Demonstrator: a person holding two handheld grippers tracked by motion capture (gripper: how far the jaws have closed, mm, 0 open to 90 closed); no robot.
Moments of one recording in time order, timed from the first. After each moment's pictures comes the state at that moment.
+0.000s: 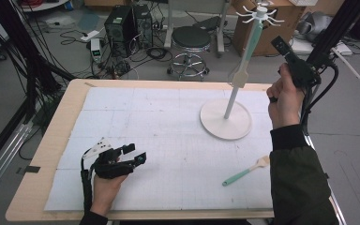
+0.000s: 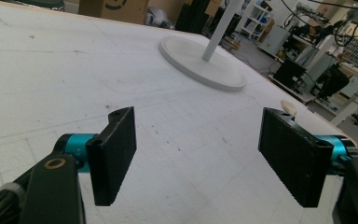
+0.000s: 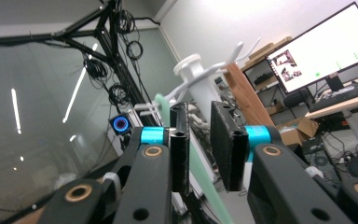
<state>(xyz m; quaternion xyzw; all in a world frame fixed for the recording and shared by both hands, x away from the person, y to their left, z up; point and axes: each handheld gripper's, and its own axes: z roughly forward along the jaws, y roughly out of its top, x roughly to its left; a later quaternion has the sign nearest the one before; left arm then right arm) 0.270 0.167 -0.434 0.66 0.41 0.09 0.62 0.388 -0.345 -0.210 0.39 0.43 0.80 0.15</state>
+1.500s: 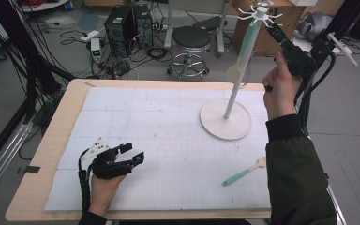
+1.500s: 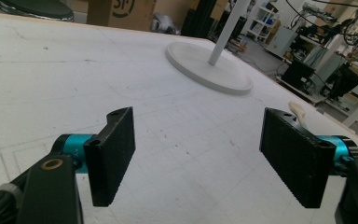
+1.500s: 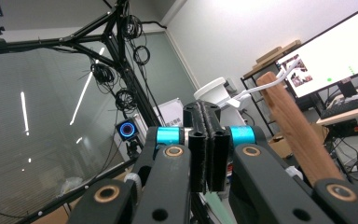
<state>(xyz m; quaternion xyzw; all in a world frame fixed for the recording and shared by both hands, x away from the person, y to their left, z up) 0.266 0.172 -0.431 0.66 0.41 0.11 0.62 0.401 -0.328 -0.188 0.38 0.43 0.80 0.14</state>
